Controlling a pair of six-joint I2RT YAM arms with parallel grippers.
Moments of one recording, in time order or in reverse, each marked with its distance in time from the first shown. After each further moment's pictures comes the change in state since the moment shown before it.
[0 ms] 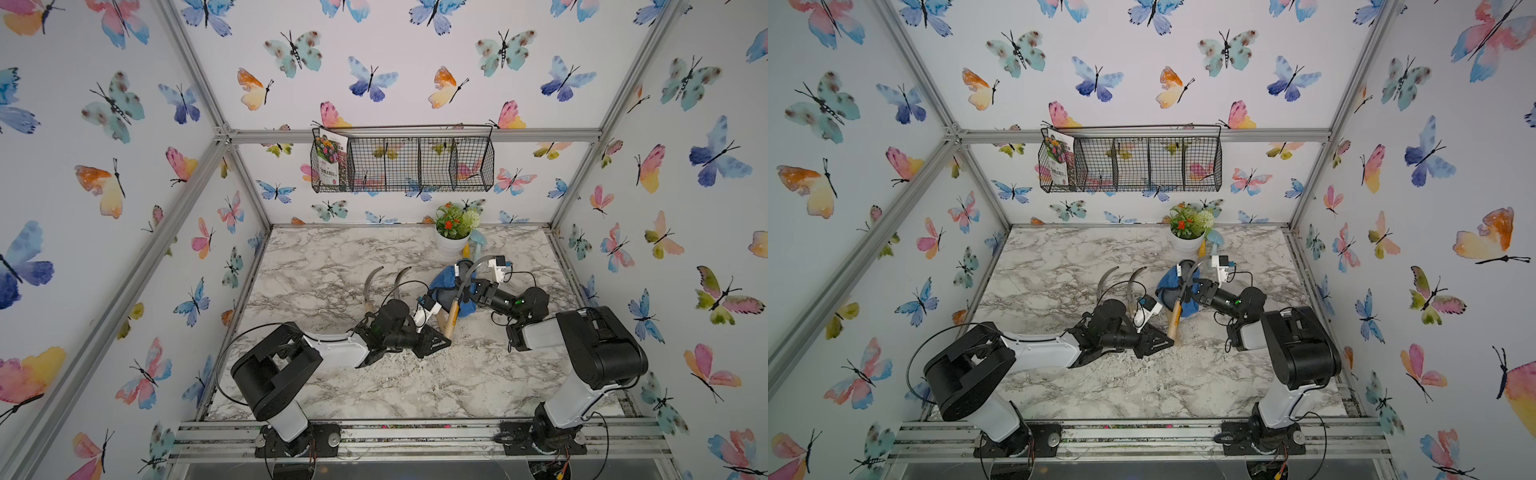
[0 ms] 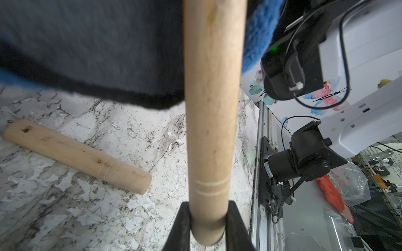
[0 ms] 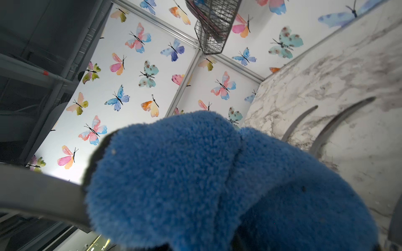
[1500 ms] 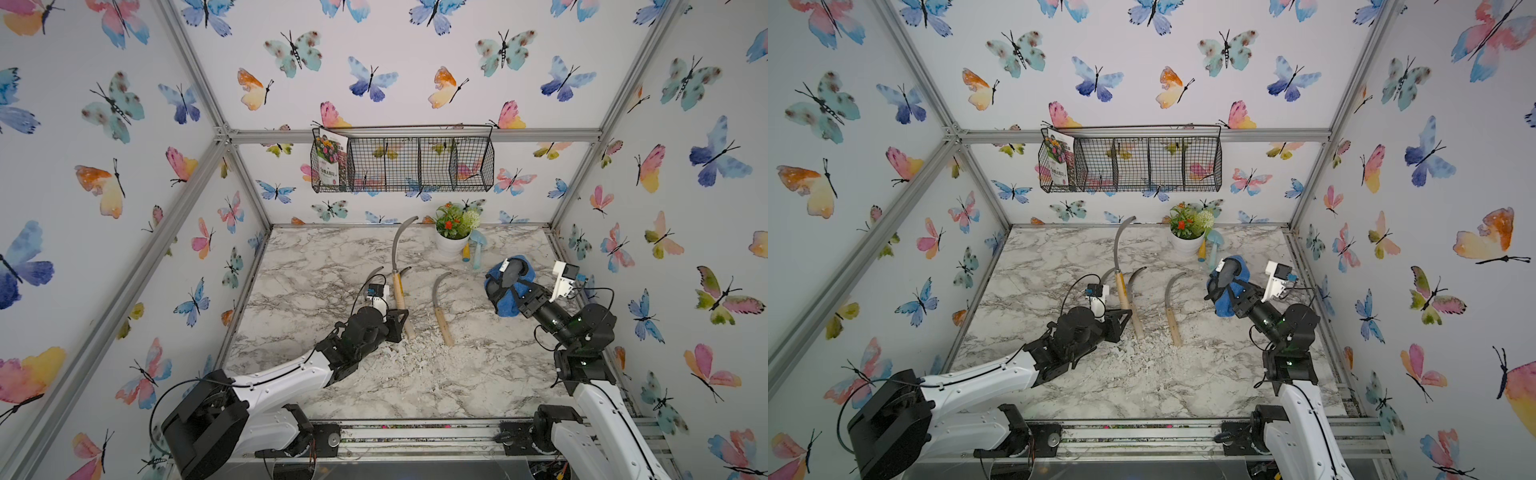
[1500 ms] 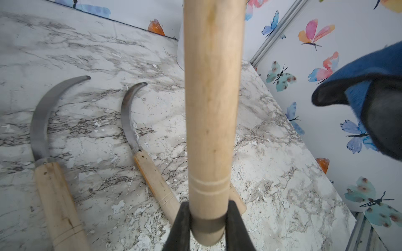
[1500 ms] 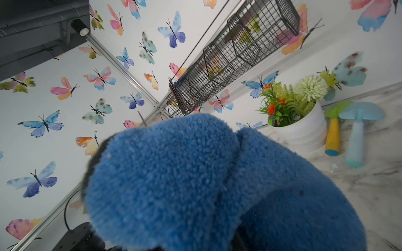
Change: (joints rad) left arm 0.019 -0.466 -0.172 -0.244 -0.735 -0.164; right arm -0.208 -0.984 -0.117 -1.122 0.313 -0.540
